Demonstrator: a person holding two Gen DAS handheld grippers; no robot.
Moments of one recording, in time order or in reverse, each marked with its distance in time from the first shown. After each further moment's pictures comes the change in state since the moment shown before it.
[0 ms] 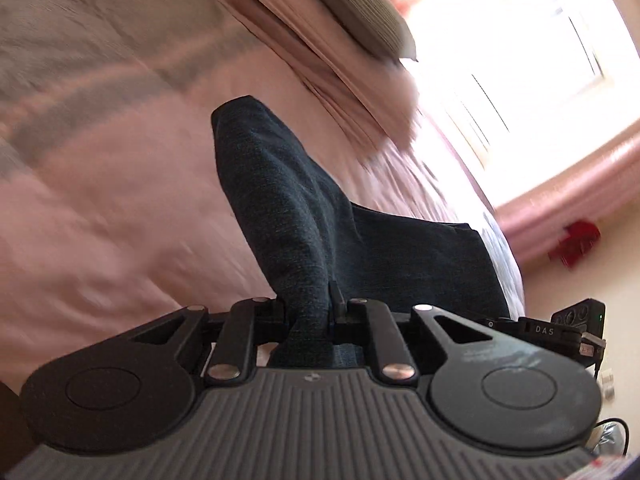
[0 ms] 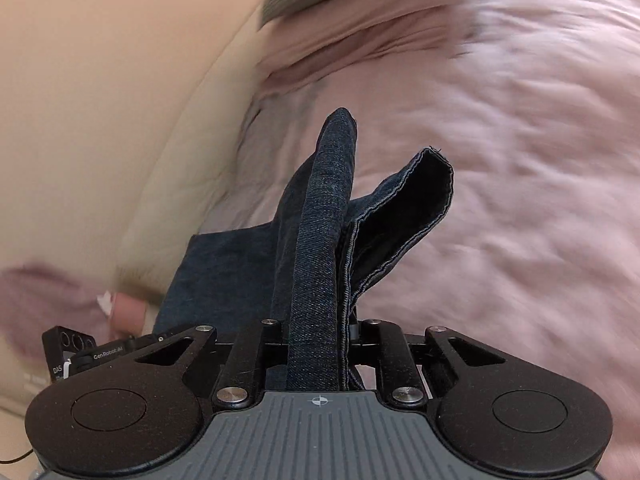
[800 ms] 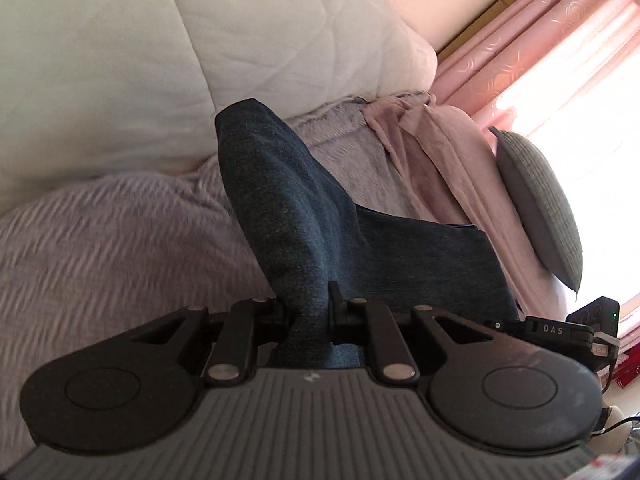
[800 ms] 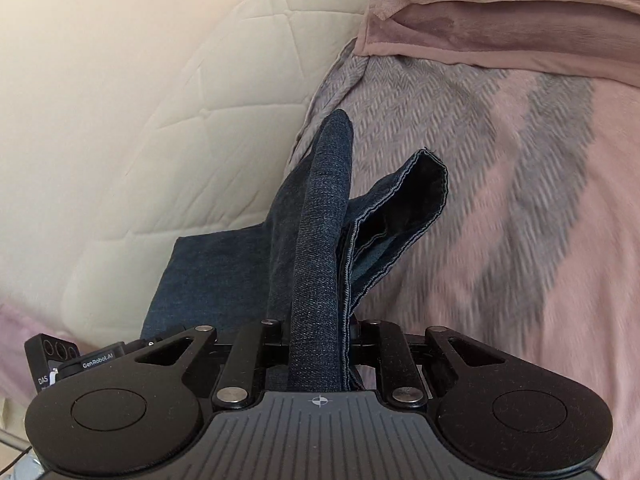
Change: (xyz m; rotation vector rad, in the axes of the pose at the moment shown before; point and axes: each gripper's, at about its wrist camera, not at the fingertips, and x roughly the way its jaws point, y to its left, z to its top) left arm 0.102 0.312 0.351 -0.098 -0.231 0.139; right arm 0.514 0.131 0.256 -0.182 0.116 0.079
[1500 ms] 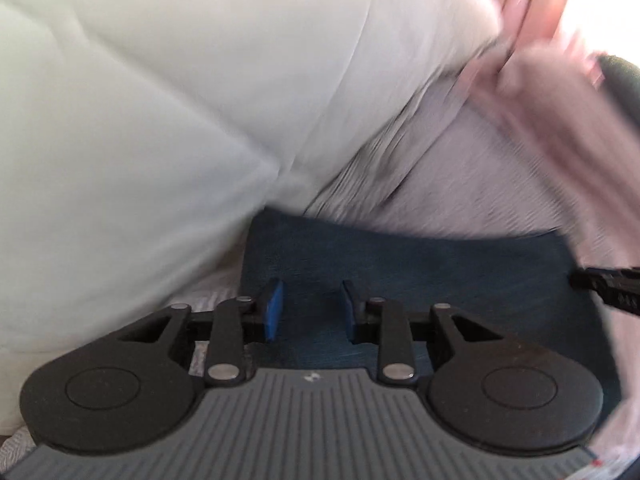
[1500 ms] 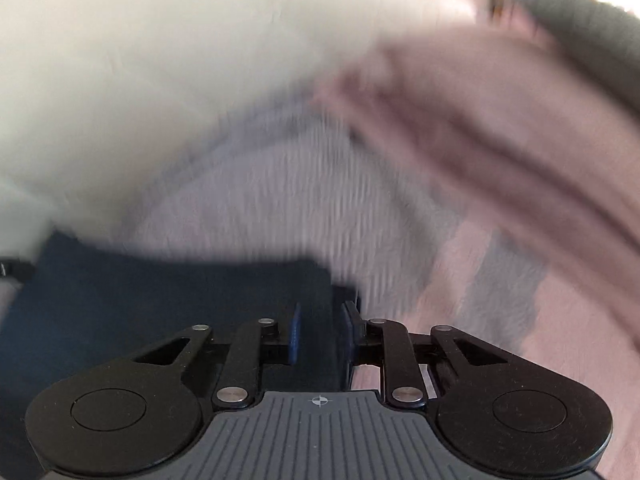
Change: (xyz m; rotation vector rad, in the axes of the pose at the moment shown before) left arm 0.086 -0.004 0.045 0.303 0.043 0.436; right arm 0.108 0.011 0.022 -0.441 -0.063 -0.602
